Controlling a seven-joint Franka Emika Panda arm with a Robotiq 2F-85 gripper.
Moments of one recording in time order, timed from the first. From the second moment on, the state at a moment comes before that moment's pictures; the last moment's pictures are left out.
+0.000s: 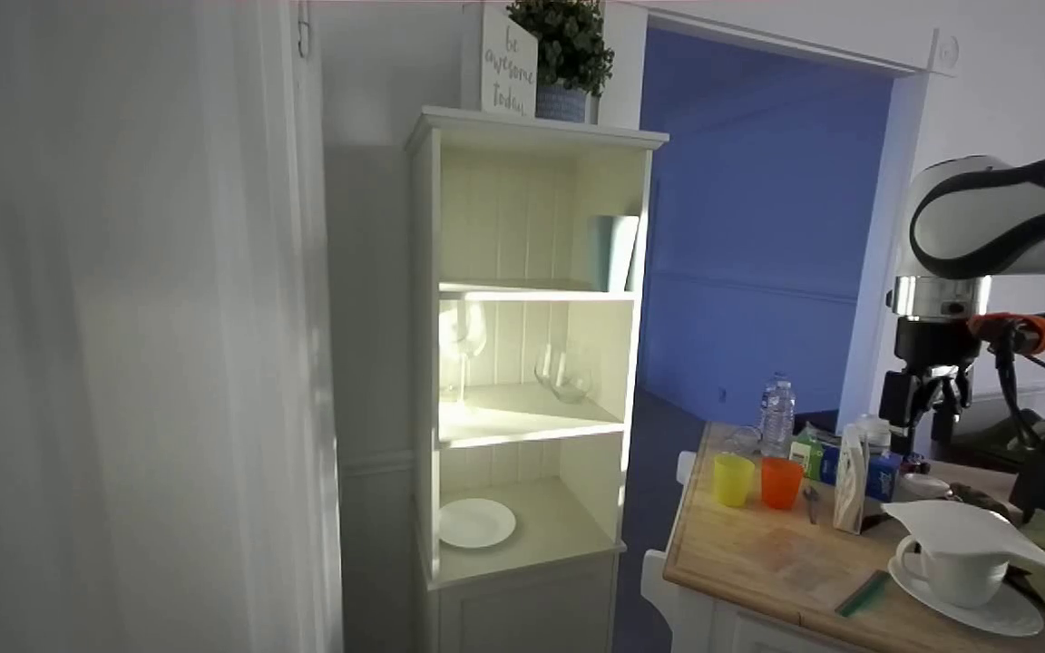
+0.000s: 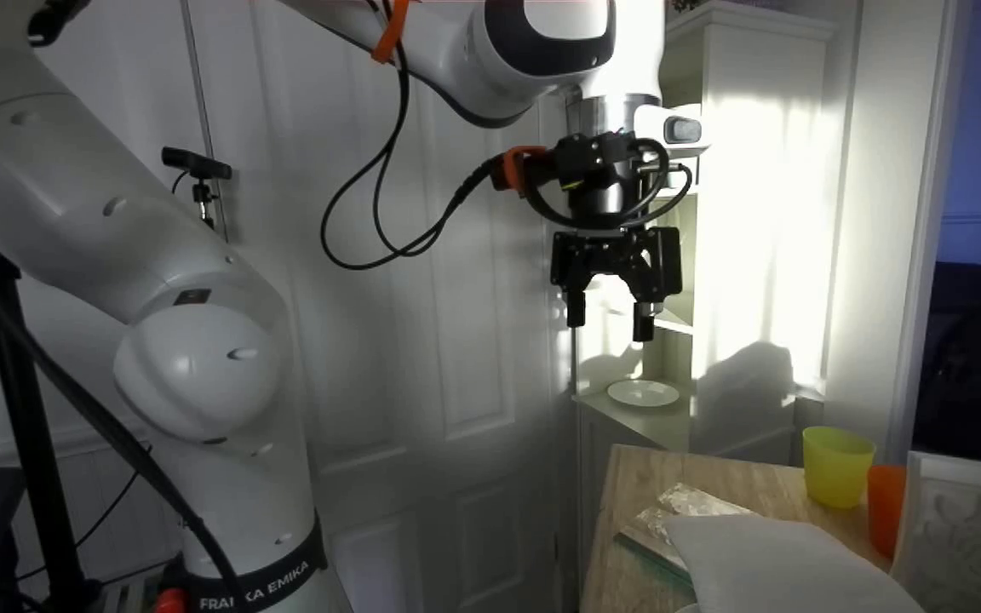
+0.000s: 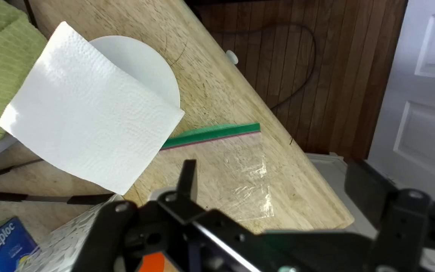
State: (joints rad) arm -0.16 -0.62 -0.19 -2.53 -0.17 1.90 -0.19
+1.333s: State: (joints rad) arm -0.07 -0.40 -0.17 -2.46 -0.06 2.19 -0.16
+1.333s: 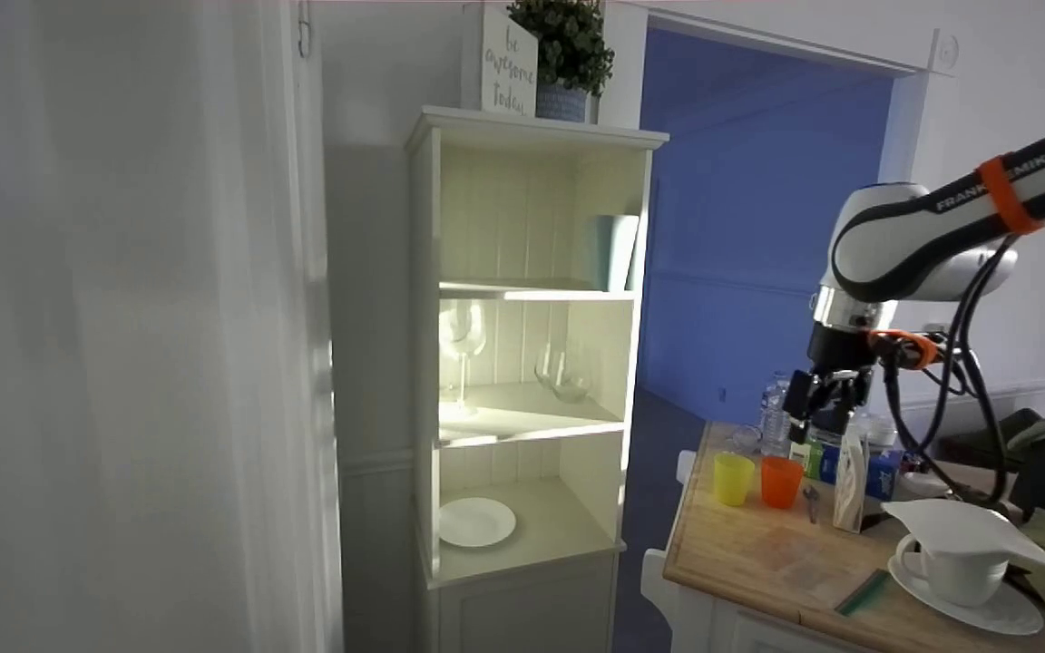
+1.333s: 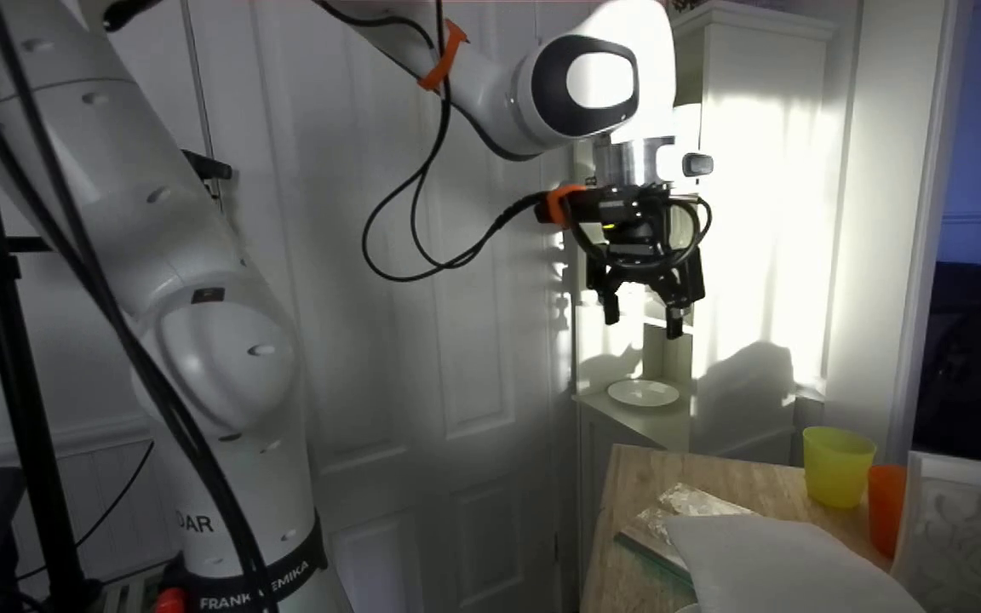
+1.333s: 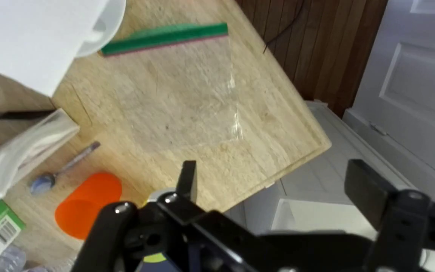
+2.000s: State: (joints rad) arm -0.12 0.11 -0.17 -1.96 -0.05 2.19 -0.26
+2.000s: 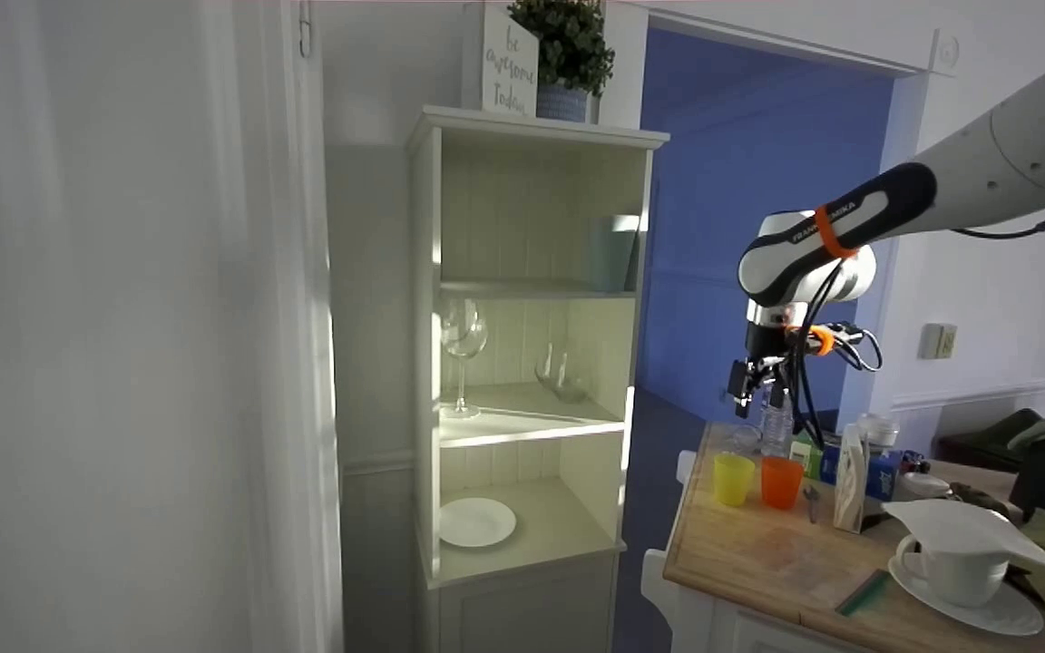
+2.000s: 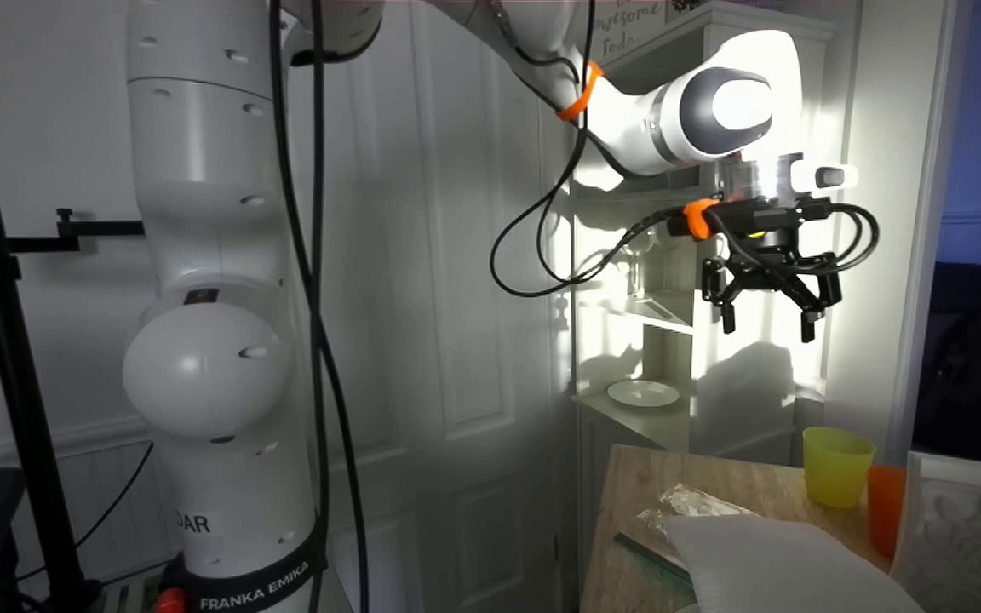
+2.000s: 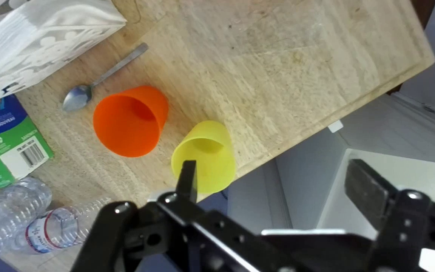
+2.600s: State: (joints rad) arm -0.19 0.23 -0.17 -1.87 0.05 2.19 -0.31
